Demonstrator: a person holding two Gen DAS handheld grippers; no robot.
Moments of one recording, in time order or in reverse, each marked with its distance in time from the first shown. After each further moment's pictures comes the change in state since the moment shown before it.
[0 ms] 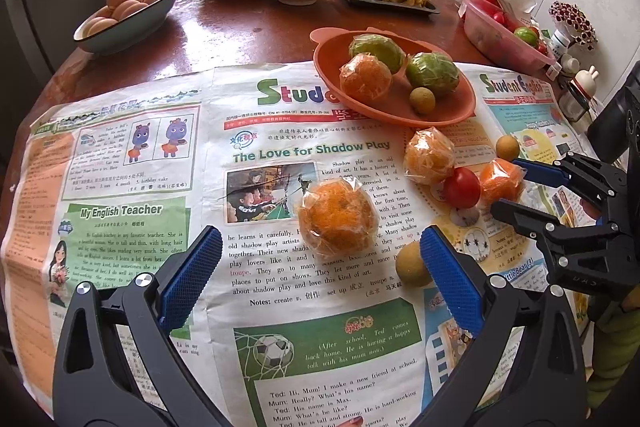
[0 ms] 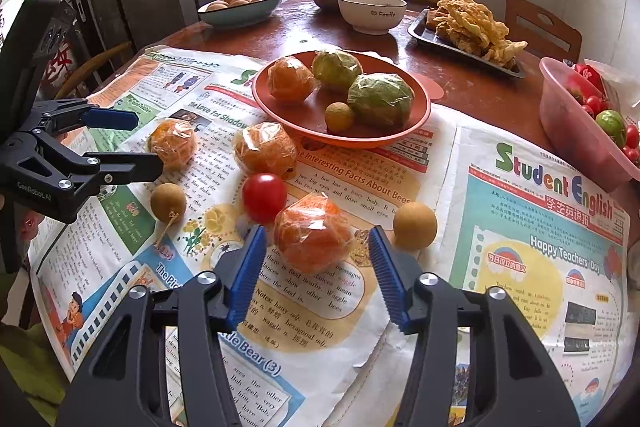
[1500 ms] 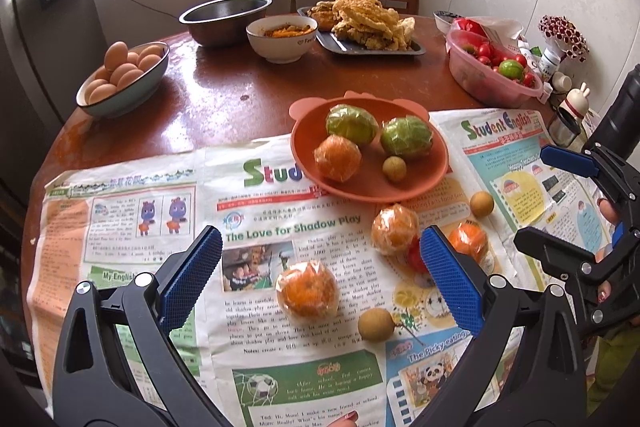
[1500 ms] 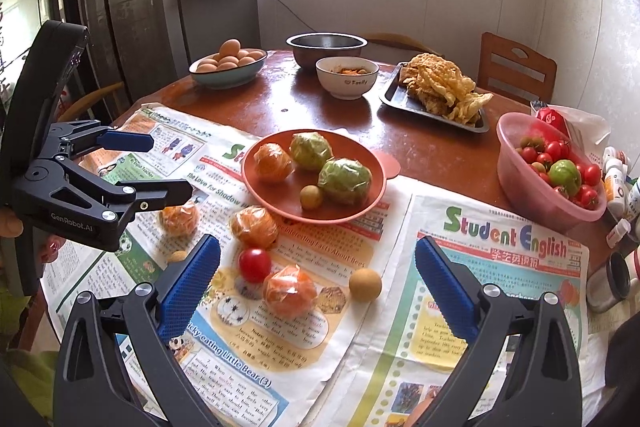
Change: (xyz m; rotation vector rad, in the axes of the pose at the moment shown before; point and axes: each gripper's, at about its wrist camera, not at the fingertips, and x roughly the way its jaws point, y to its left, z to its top) left arm -0.028 -0.026 0.038 0.060 -0.103 0.034; right arm -0.056 -0.006 0.028 0.019 -0.149 -0.061
